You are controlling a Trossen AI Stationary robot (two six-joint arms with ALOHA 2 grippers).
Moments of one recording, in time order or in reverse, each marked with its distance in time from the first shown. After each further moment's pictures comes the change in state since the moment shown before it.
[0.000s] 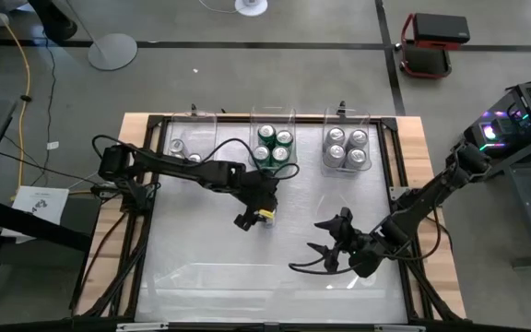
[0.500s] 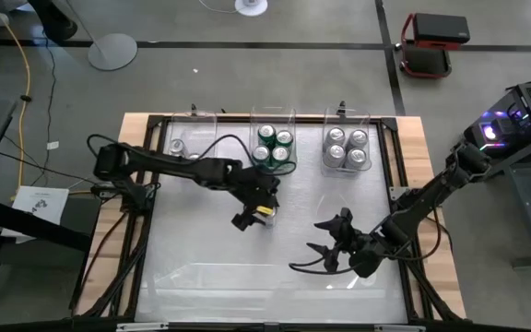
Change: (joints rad) left arm 0.001 -0.047 -0.005 0.019 0.102 0.050; right arm 0.000 0.000 0.000 0.008 0.001 0.009
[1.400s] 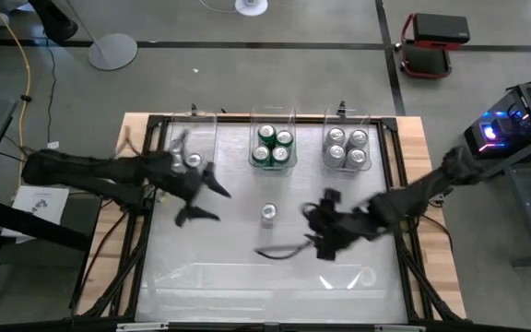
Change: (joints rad) left arm -0.020 -0.875 -0.631 0.457 0.074 -0.664; right arm -0.247 0.141 0.557 -0.666 -0.388 -0.425
